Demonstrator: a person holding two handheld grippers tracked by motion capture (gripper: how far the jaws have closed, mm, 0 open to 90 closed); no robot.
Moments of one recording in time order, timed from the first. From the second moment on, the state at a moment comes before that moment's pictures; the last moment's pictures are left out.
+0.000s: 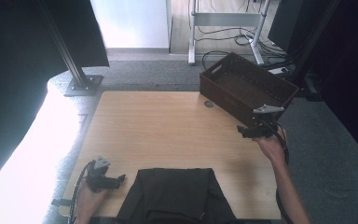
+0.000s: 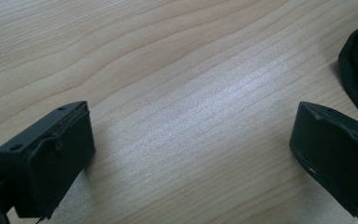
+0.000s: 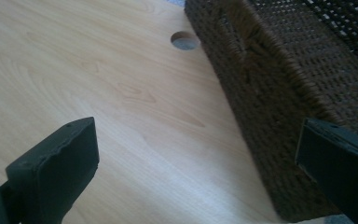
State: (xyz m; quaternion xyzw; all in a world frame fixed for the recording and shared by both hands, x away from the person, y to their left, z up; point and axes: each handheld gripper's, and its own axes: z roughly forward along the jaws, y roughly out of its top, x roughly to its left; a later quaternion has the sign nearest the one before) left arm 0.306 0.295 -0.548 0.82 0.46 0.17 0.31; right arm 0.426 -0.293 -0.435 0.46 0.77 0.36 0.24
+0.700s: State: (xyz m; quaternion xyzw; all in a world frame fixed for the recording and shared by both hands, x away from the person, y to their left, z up) left arm 0.306 0.295 -0.548 0.82 0.46 0.17 0.31; right arm 0.460 -0.318 -0.435 0.49 0.76 0.35 0.25
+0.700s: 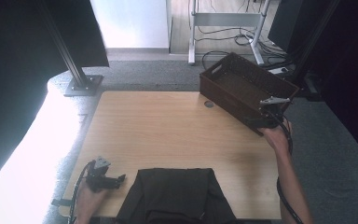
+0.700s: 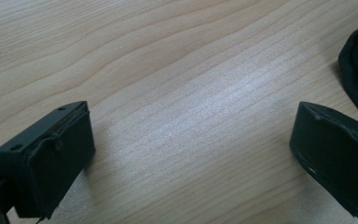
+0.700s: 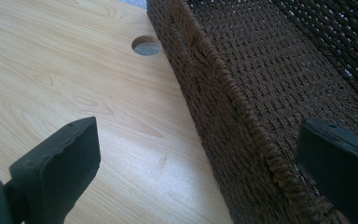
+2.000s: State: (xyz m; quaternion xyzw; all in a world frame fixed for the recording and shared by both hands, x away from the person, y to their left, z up) left arm 0.306 0.295 -0.548 0.82 0.46 0.17 0.31; right arm 0.457 -0.309 -0.445 0.51 0.76 0.36 0.19
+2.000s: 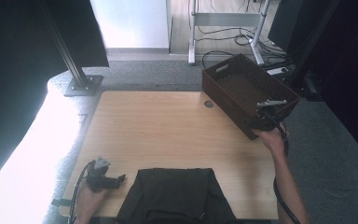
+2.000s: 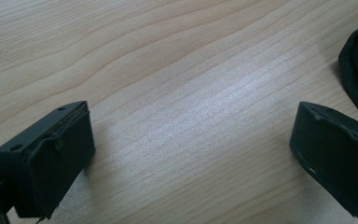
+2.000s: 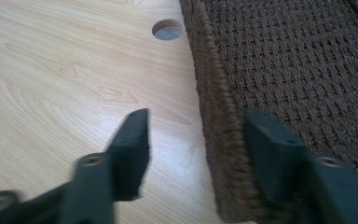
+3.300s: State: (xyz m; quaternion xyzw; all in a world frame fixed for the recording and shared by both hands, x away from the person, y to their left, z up) left arm 0.305 0.295 -0.548 0.82 0.46 0.17 0.31; right arm 0.400 -0.250 -0.452 0.47 0.78 0.37 0.15
